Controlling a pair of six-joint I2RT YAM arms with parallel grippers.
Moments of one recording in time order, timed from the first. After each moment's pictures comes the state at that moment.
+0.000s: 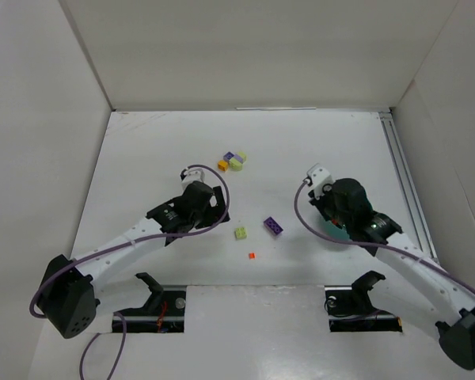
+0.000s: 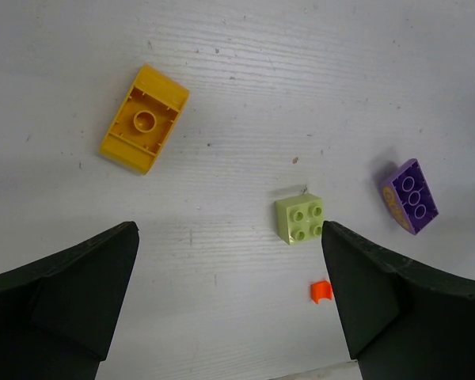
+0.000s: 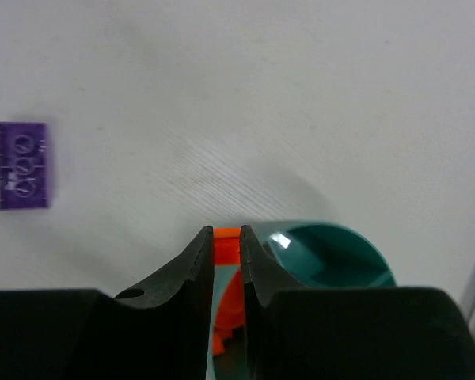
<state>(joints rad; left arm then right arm) -0.71 1.11 0.71 -0.46 -0.25 -0.80 0.59 0.92 0.66 -0.32 0.12 -0.31</state>
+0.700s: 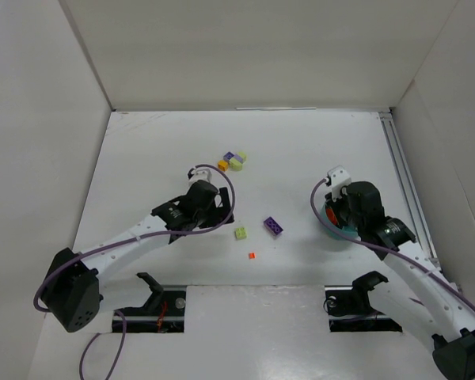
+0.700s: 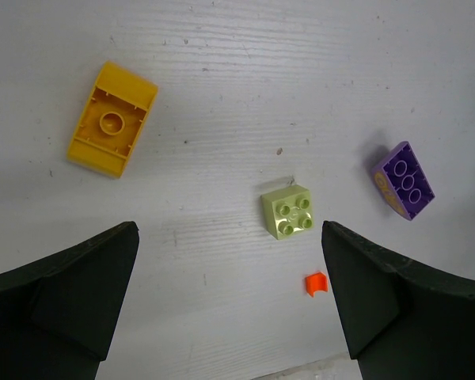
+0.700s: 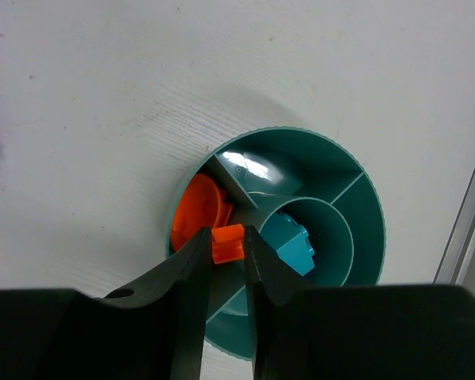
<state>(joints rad) -0.73 1.16 0.72 -0.43 -0.20 -0.76 0.41 0.77 0.66 -0.54 0.18 -0.24</state>
